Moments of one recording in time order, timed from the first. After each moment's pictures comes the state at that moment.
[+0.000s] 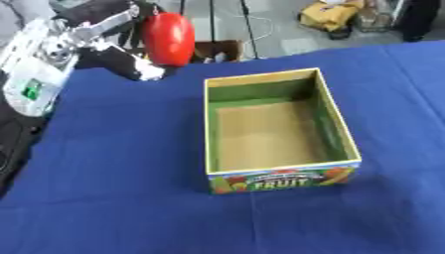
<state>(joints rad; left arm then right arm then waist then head) -1.03 0.55 -0.18 -1.32 -0.62 -0.18 -0.49 -0.19 -0.21 -0.20 -1.98 0.33 -0.07 0.11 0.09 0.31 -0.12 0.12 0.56</state>
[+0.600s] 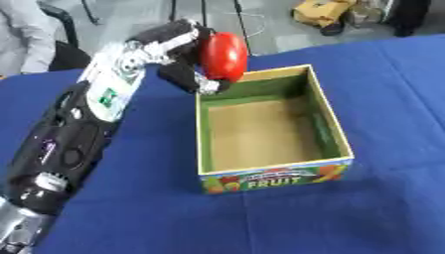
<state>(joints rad) -1.08 0.37 -0.17 -1.13 -0.64 -0.14 -0.52 -0.22 -0.21 -0.19 -1.98 0.32 -0.08 0.12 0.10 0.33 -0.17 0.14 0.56</state>
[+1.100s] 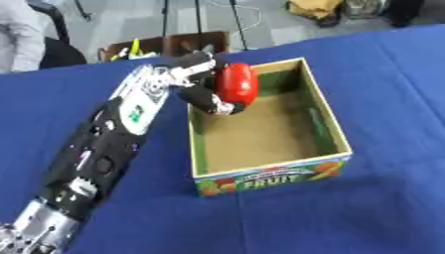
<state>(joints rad) -1.11 0.31 -0.19 -1.01 -0.71 -0.13 -0.57 -0.24 -0.21 -0.18 -1.98 0.32 -0.08 0.13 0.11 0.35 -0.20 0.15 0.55</state>
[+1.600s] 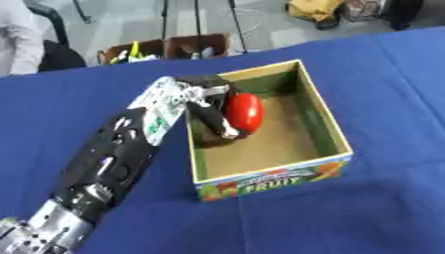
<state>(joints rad) -1.13 0.29 -0.27 -0.96 -0.86 -0.09 -0.64 -0.24 -0.20 -0.18 -1.98 0.32 -0.08 0.13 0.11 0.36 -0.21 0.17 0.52</state>
